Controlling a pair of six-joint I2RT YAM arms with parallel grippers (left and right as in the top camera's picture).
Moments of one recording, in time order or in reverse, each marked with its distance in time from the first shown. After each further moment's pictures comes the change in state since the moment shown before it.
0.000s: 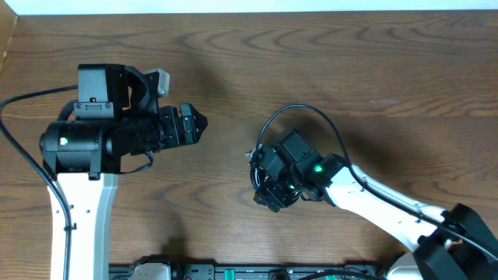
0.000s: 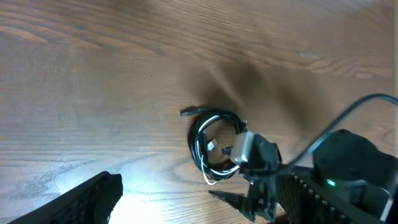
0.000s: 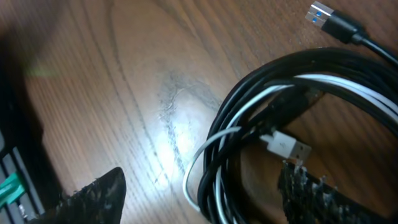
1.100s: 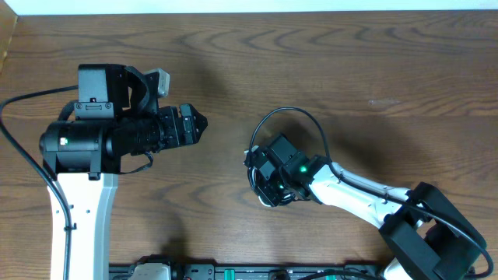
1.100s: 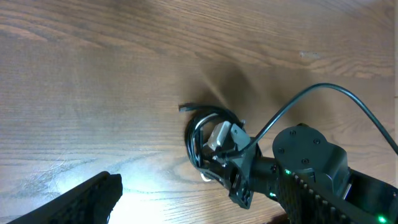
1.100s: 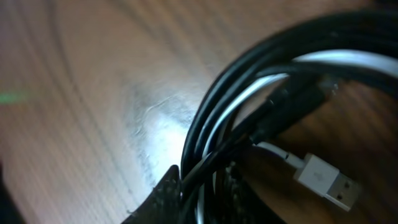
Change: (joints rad) left arm 0.000 0.000 0.000 -0.003 0.000 0.000; right arm 0.030 0.137 -0.004 0.121 0.054 0.130
